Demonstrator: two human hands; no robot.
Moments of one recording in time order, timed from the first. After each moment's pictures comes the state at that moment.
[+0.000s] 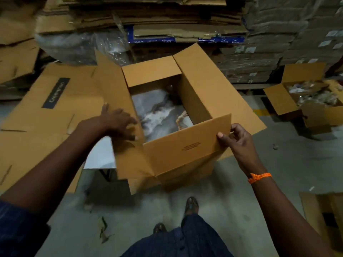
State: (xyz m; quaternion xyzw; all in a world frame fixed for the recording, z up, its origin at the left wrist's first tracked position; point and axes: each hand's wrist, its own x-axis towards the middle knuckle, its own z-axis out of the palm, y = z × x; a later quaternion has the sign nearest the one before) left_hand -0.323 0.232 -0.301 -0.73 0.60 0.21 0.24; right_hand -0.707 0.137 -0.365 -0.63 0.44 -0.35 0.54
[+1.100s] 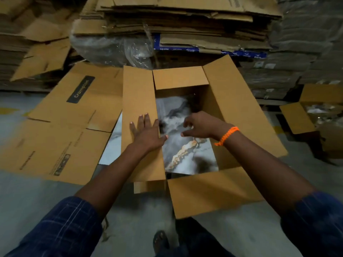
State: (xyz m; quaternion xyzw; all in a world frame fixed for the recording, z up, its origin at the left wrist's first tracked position) left_hand -0.355 0.237 -0.384 -0.85 0.49 0.20 0.01; right_hand -0.519 0.107 -0.309 -0.94 0.27 0.16 0.12
